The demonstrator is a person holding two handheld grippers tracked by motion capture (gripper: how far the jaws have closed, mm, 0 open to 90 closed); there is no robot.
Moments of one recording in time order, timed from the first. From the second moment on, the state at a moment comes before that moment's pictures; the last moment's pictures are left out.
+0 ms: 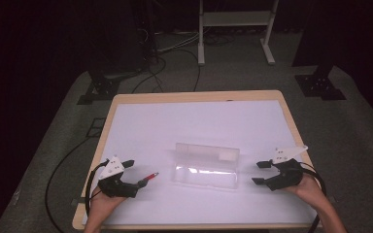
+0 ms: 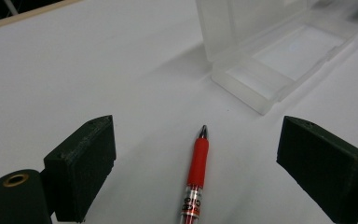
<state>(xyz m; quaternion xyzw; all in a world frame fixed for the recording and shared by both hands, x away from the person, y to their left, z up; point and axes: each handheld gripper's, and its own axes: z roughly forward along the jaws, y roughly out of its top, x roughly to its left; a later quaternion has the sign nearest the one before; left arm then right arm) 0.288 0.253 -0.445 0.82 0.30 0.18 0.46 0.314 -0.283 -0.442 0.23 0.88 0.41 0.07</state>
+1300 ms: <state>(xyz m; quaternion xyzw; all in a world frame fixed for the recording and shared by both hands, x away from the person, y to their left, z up) 0.297 0.255 -0.458 0.88 0.28 0.13 0.36 0.299 -0.305 -0.454 0.25 0.87 0.41 0.09</state>
